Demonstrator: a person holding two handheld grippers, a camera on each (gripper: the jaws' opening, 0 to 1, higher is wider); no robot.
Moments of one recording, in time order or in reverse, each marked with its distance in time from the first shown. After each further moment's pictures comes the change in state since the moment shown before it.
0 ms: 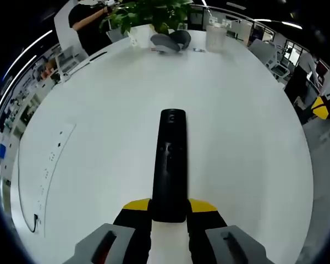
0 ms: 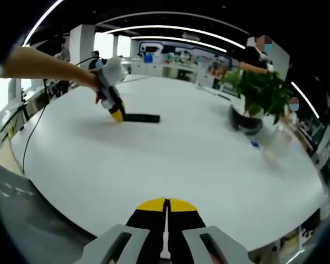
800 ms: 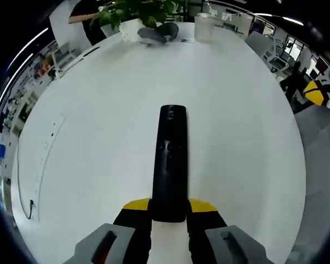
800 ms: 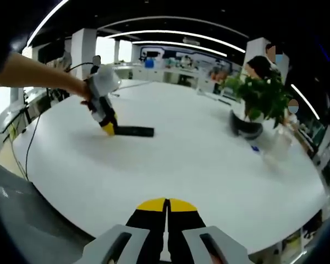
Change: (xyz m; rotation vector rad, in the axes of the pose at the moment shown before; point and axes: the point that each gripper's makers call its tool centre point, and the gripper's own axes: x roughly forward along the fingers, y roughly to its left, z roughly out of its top) left arm -0.013 -0.052 -0.024 0.002 0.063 -0.003; right arm -0.004 0.002 0.008 0.001 -0.046 0.008
